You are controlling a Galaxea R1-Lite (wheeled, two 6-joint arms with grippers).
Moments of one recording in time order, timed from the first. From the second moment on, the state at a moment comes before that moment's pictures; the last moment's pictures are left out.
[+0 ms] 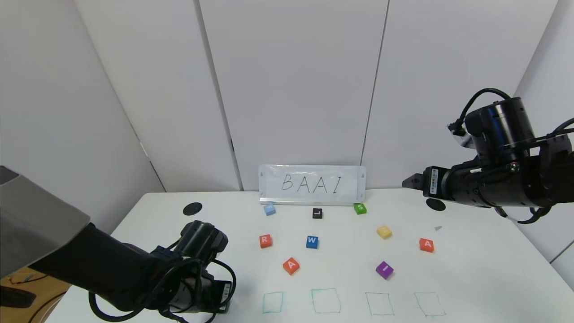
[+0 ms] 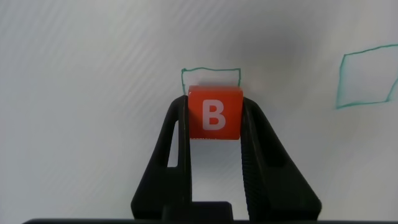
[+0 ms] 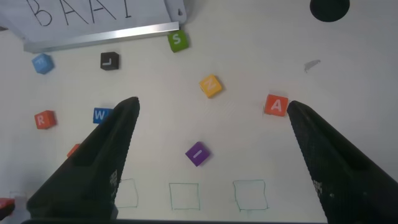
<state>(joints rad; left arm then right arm) -0.41 1.95 -0.69 -0.11 0.11 -0.32 0.35 1.73 -1.21 0.16 -0.22 0.44</state>
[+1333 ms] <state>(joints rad) -0.41 2.00 -0.70 -0.14 0.12 -0.35 0.35 1.74 -1.21 0.16 -0.22 0.44</state>
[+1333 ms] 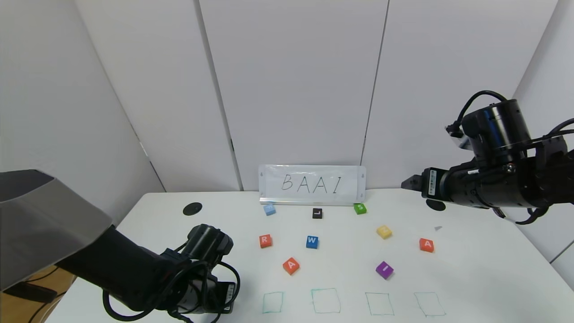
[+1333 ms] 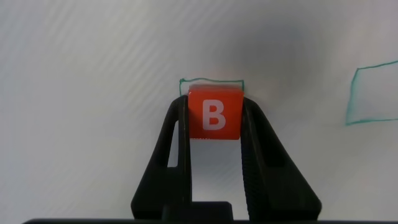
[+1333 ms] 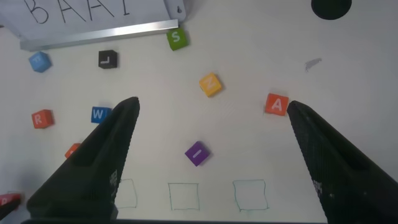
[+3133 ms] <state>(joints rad) -0.41 2.02 -0.70 -0.15 0.13 -0.35 0.35 1.74 -1.21 0.16 -0.22 0.44</state>
